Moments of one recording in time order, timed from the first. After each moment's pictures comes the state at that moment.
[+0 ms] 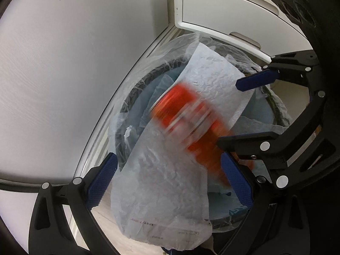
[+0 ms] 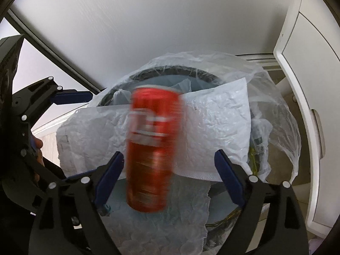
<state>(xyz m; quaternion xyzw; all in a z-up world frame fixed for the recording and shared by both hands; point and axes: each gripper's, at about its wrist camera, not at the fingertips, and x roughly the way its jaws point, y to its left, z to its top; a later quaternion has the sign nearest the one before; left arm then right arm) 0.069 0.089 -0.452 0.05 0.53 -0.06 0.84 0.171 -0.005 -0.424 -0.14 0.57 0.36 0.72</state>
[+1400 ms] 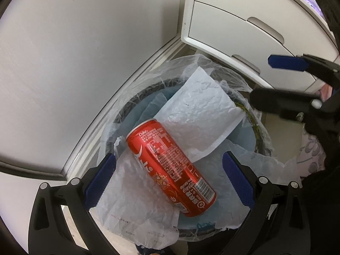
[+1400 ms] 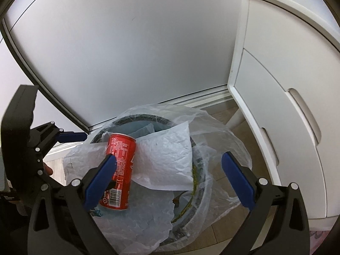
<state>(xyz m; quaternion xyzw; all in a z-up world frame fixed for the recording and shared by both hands) 0.083 0.079 -0.430 -0.02 0.52 -0.04 0.85 0.168 -0.069 -0.353 -0.10 0.48 0.31 0.81</state>
